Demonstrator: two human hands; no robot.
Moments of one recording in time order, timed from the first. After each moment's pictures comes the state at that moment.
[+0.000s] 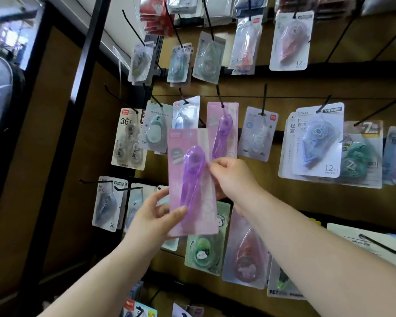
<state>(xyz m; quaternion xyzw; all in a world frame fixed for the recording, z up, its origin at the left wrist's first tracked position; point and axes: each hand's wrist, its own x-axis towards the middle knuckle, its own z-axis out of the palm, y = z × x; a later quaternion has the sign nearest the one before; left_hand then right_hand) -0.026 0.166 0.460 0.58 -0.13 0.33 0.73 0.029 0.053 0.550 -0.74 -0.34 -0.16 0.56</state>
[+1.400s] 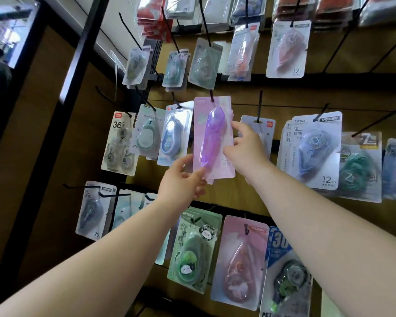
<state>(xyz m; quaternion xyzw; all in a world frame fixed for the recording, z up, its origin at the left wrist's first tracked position) 0.023 0.133 0.533 0.62 -0.10 0.39 0.67 0.064 0.034 0.608 -0.75 -0.33 -0.33 0.47</state>
